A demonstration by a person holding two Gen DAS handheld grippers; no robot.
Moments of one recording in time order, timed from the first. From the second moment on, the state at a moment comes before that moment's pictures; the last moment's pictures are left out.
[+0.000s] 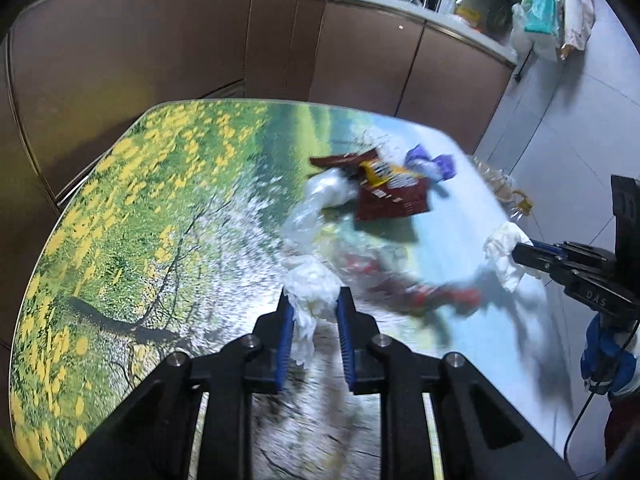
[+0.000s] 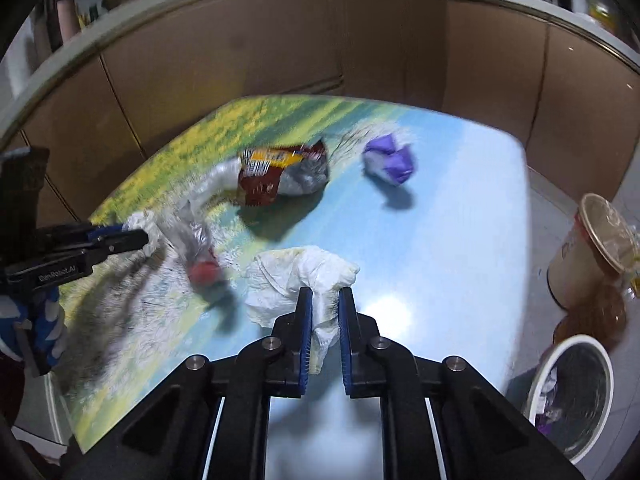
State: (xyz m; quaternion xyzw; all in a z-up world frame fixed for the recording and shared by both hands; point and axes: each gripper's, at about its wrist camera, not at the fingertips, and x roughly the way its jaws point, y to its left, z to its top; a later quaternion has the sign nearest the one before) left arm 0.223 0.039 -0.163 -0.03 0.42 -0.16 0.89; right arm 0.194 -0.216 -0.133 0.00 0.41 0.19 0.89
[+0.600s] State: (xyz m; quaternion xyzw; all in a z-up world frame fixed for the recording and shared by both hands) left arm 0.240 -0.241 -0.124 0.06 0.40 -0.39 0.83; right arm 0.150 -0.426 -0.131 0.09 0.38 -0.03 0.92
